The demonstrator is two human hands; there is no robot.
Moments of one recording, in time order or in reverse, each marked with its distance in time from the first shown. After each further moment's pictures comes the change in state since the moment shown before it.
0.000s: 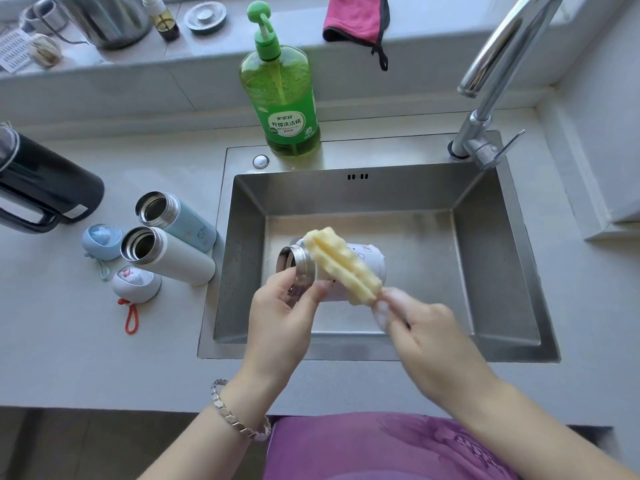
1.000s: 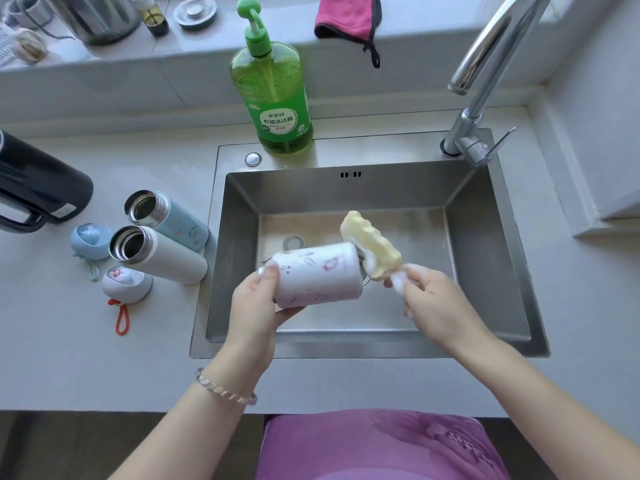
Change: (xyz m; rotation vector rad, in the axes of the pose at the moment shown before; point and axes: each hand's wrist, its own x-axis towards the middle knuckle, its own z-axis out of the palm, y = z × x) left_hand 0.022 -0.016 -0.003 -0.417 0.093 -0.467; right_hand 0.029 0.023 -0.012 0.186 0.001 0.269
